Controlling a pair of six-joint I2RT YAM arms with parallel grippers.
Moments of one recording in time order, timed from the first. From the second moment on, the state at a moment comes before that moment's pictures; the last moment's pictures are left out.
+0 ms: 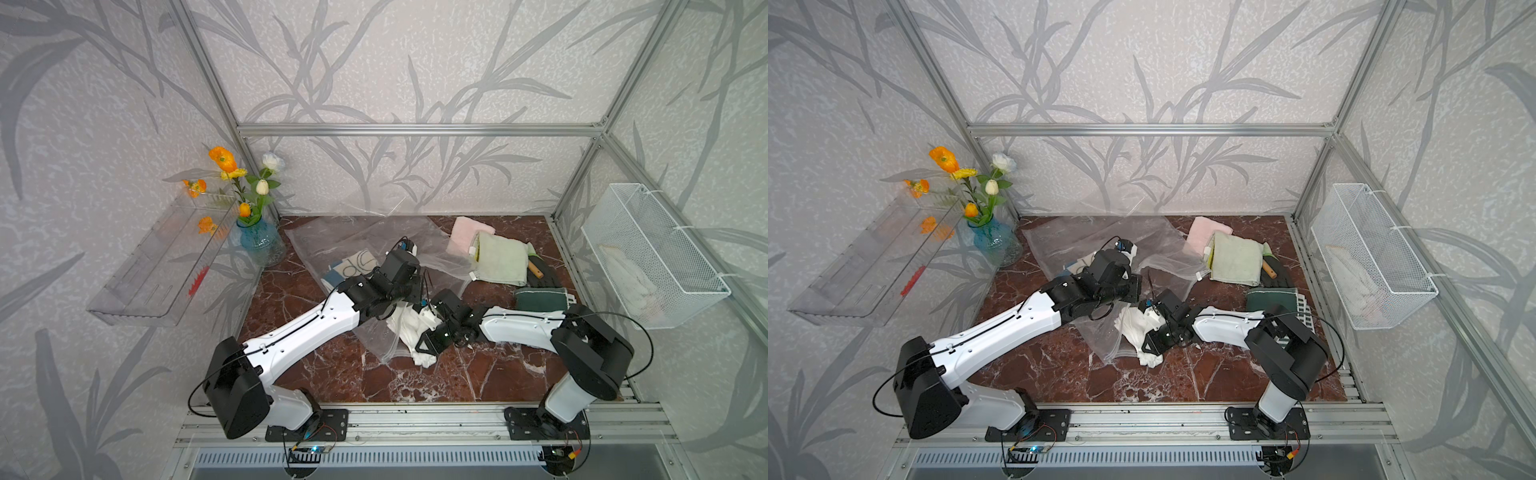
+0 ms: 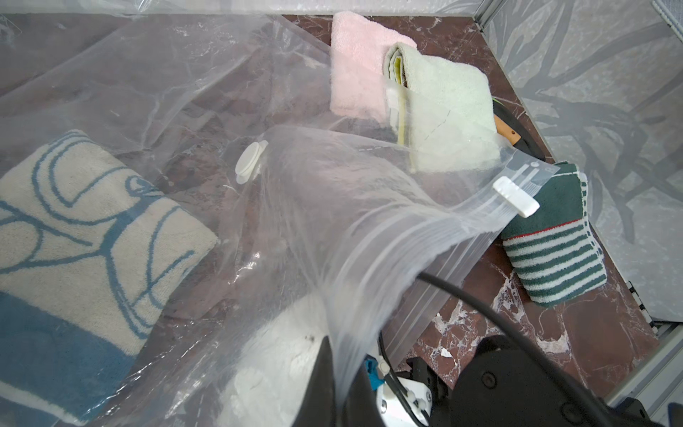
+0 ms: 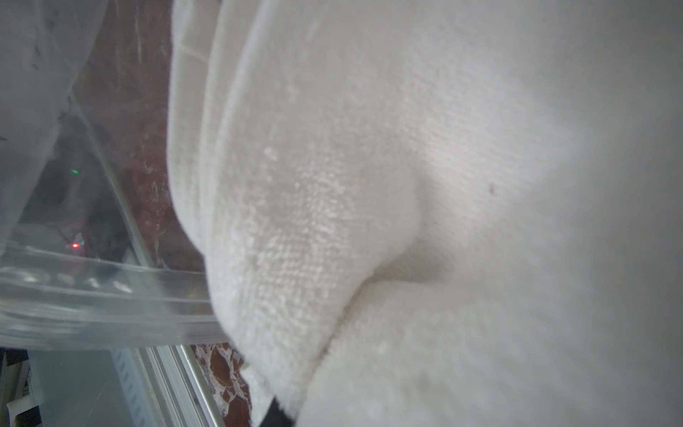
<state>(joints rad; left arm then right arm) -0.80 1.40 1.19 -0.52 -0.15 -0.50 0.82 1.67 0.84 -0.24 -0.45 0.27</state>
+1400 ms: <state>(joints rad) -0.81 1.41 1.12 -0.48 -0.06 -0.54 0.68 1.54 0.71 -0.15 -0.59 0.54</state>
